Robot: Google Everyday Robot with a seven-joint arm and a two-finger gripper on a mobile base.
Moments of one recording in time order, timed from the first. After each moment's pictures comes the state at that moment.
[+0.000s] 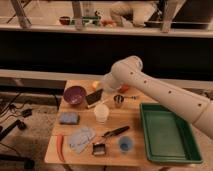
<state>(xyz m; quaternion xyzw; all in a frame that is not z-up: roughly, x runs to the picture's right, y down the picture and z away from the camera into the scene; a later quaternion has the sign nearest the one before) -0.044 0.005 0.753 -0.14 -0.27 -0.19 0.94</state>
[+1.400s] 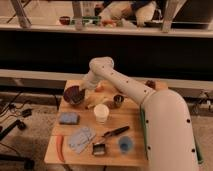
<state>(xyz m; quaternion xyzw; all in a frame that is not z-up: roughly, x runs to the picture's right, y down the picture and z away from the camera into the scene) -0.136 0.013 0.880 -0.20 -0.32 -0.24 0.89</state>
